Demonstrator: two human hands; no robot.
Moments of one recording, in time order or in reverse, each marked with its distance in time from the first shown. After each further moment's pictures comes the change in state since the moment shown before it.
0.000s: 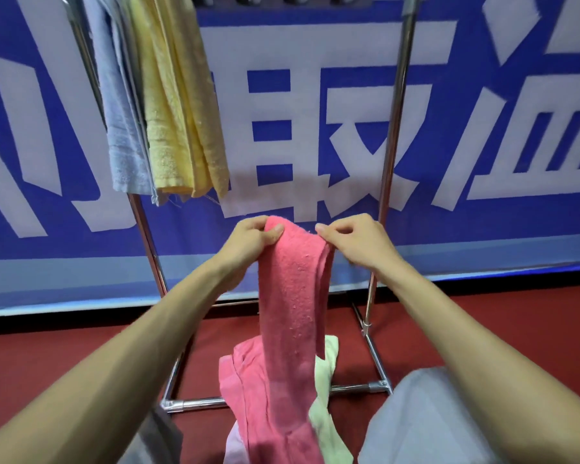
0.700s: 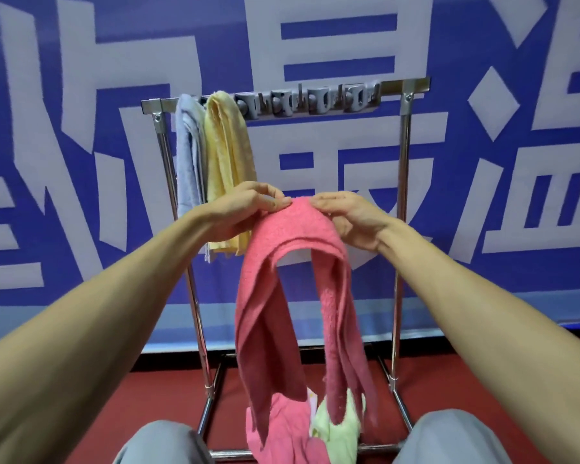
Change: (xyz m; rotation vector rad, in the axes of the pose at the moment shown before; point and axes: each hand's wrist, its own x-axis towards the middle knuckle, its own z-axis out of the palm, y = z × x) left_hand -0.025 0.168 -0.077 0.130 -0.211 0.088; right_hand 0.024 -0.126 -0.065 0.737 -0.503 -0.203
